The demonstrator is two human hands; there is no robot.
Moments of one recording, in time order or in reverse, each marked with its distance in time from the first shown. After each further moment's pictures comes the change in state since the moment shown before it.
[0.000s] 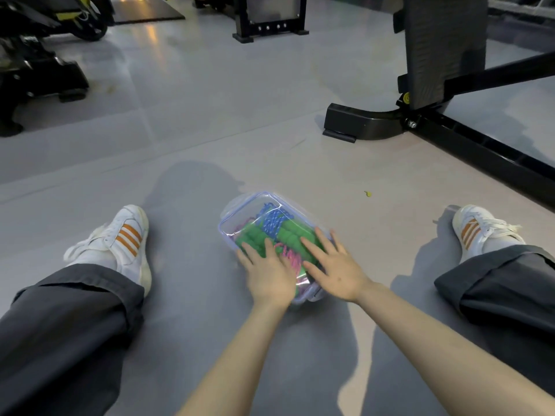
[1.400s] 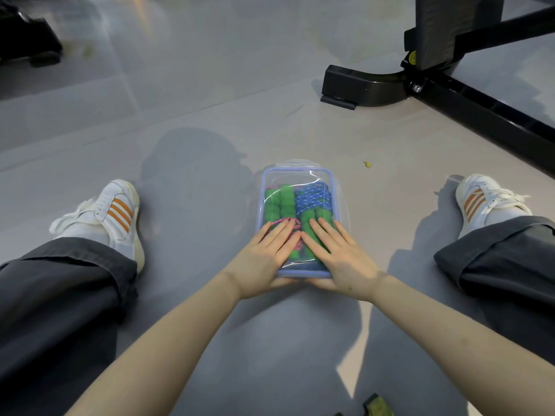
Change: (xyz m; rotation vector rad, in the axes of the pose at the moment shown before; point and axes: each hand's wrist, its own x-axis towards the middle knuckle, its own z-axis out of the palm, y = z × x) left_hand 0.022 -0.053 0.005 0.589 0.032 1.125; right_hand -0.023 0.029 0.031 -0.350 0.216 -0.346
